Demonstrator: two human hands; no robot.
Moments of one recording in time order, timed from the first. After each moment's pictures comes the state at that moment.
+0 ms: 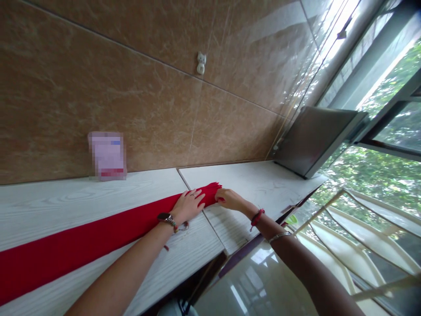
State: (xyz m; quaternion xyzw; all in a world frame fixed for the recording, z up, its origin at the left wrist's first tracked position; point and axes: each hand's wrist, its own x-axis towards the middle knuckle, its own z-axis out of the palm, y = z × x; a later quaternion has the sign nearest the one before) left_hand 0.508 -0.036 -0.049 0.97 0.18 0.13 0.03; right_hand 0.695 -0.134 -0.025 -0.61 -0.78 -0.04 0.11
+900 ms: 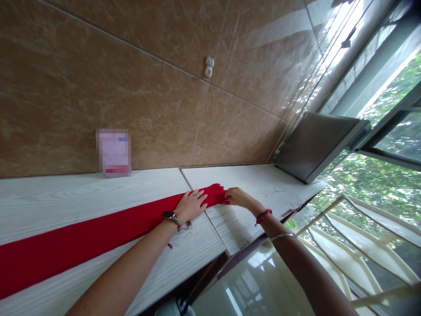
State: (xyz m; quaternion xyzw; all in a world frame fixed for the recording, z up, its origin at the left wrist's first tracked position) left_hand 0.508 -0.034 -0.054 0.97 0.17 0.16 0.05; right_hand 0.731 -0.136 -0.026 -0.70 -0.71 -0.07 -0.03
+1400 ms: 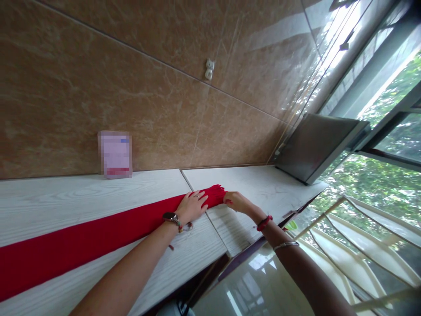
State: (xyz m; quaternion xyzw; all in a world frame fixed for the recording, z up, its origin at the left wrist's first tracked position) left_hand 0.508 -0.035 -0.052 0.97 0.17 0.15 0.04; right_hand 0.710 -0.142 -0.033 -0.68 -0.73 -0.03 0.06
